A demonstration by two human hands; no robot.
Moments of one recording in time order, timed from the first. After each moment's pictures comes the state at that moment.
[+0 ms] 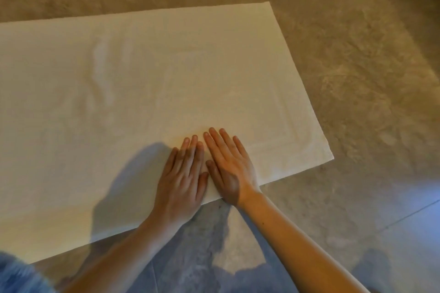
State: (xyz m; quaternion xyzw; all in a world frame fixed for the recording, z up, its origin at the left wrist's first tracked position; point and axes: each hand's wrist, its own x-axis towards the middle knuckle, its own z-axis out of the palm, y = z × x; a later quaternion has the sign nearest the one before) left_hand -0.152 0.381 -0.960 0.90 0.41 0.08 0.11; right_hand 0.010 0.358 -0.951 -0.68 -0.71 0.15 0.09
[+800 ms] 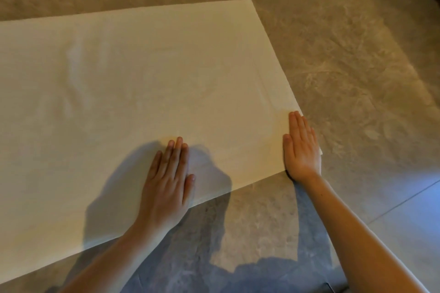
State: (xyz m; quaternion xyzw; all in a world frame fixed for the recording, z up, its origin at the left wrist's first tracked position) left_hand -0.148 0.380 -0.966 0.89 0.43 0.09 0.12; right_hand 0.185 0.321 -0.952 -0.85 -0.52 0.08 0.08
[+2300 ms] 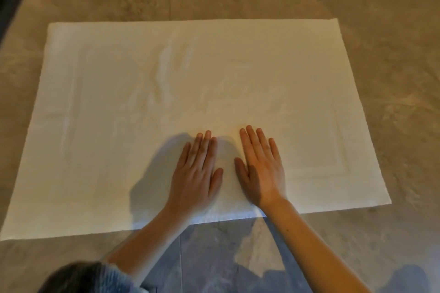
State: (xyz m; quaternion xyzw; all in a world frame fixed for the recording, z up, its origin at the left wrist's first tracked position) left_hand -0.189 0.416 -0.969 0.87 0.49 0.07 0.07; right_hand 0.000 0.398 -0.960 -0.69 -0.71 0.11 0.06
